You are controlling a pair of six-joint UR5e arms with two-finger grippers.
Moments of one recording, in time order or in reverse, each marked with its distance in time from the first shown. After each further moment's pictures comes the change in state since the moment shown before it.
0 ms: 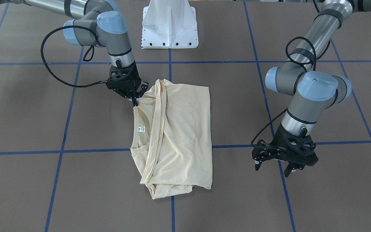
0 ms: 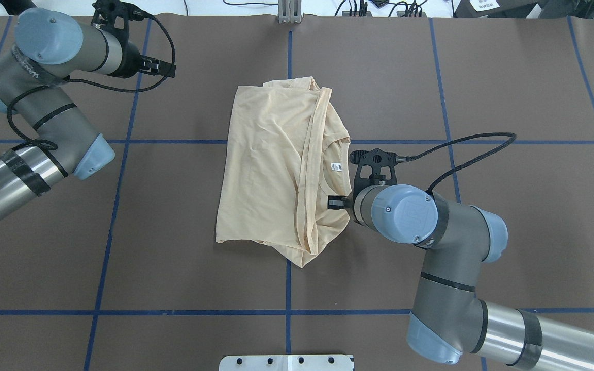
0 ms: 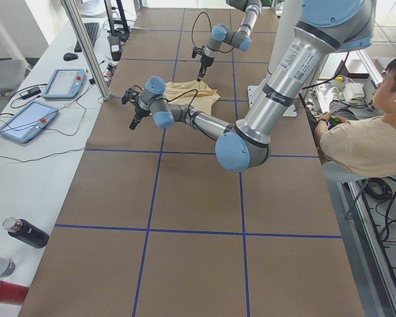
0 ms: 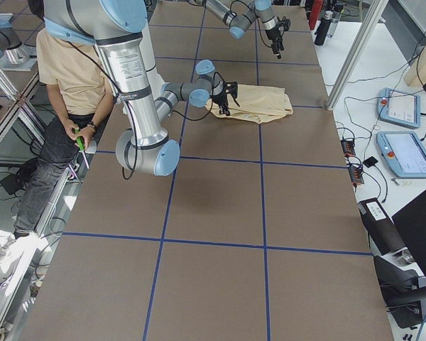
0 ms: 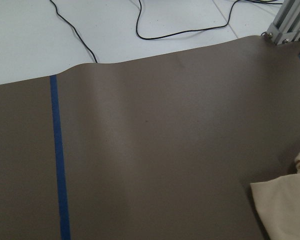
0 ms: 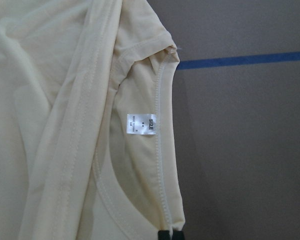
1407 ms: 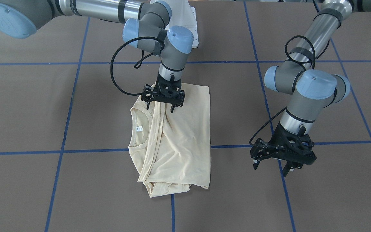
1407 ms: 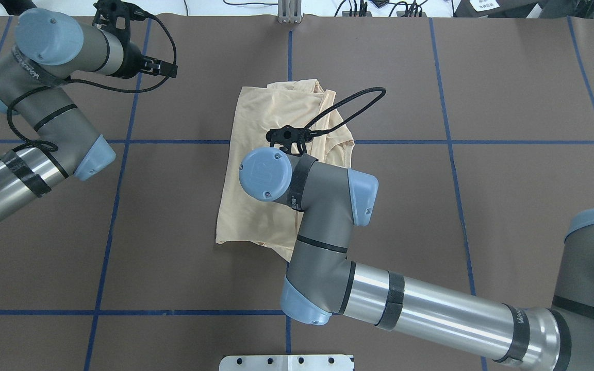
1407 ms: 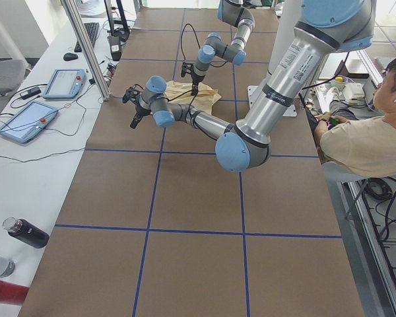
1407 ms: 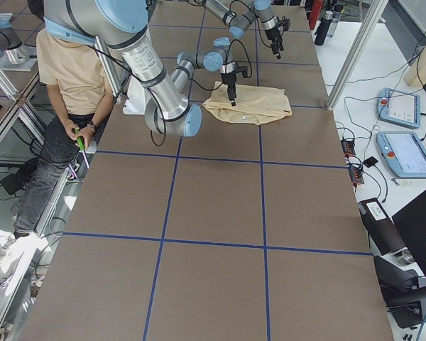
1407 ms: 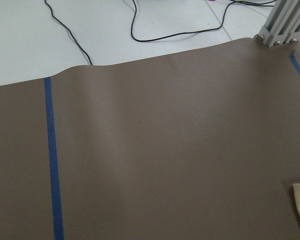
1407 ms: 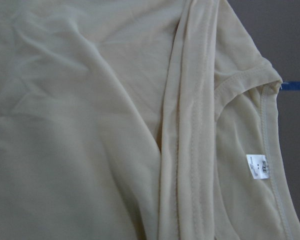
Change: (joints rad) left arm 0.004 0.000 -0.010 0.001 0.000 0.000; right arm 0.012 0.461 -0.337 -0.505 0.005 -0.064
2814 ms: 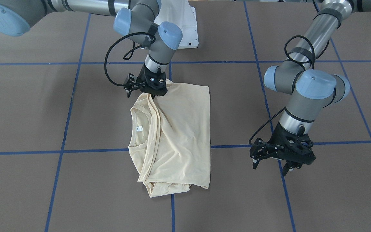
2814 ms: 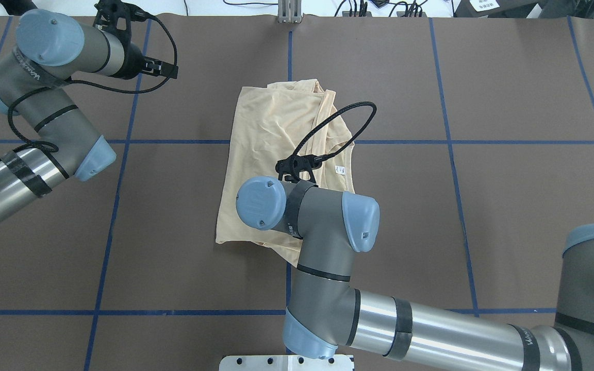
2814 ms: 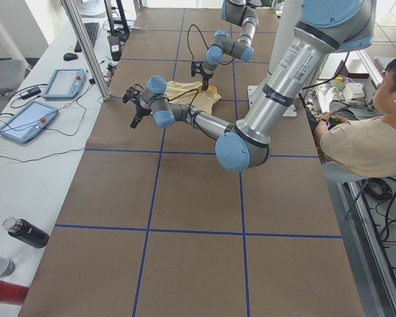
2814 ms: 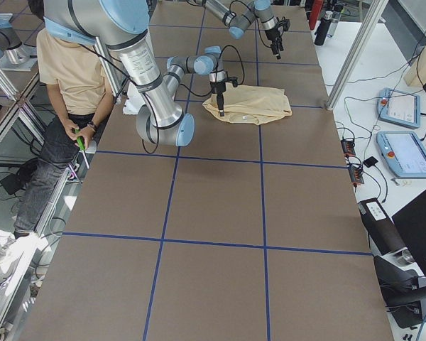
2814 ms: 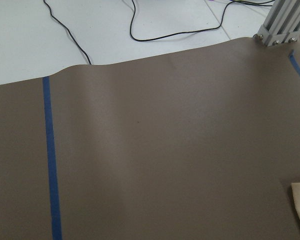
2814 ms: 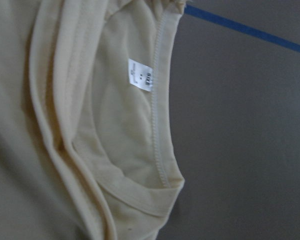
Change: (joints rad) left arm 0.002 -0.001 0.000 -0.002 0.000 -0.001; right arm -0.043 -0.164 0.181 -0.186 -0.007 -0.071
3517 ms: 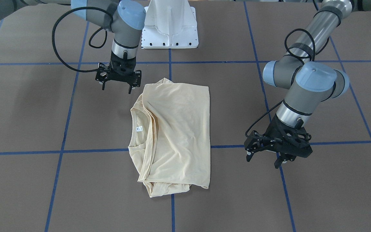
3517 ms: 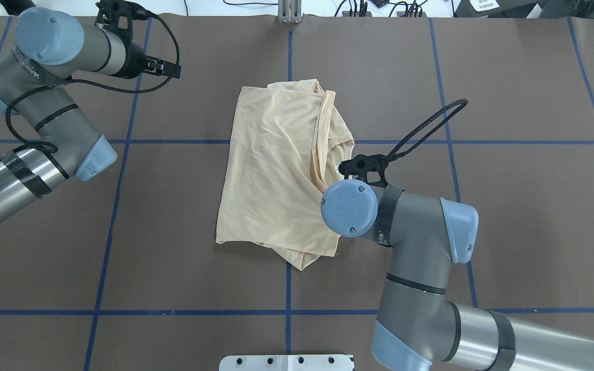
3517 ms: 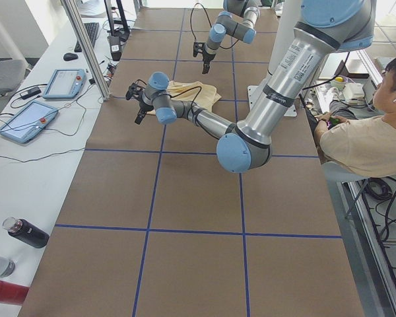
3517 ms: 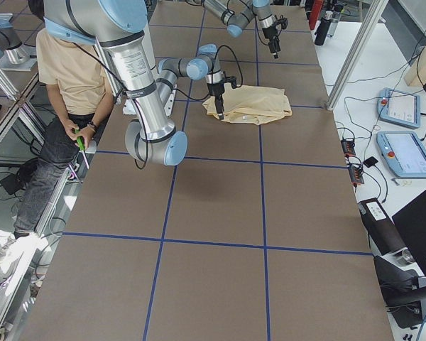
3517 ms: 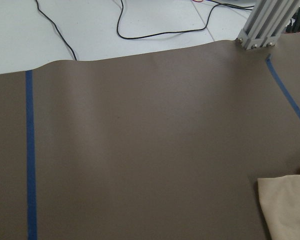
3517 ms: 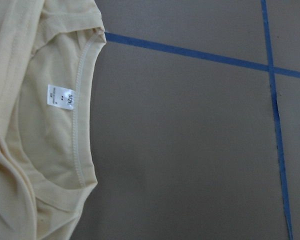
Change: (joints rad) left arm 0.014 0.027 -0.090 0.011 -0.077 -0.128; right arm 0.061 -0.163 0.296 0.022 0.008 -0.002
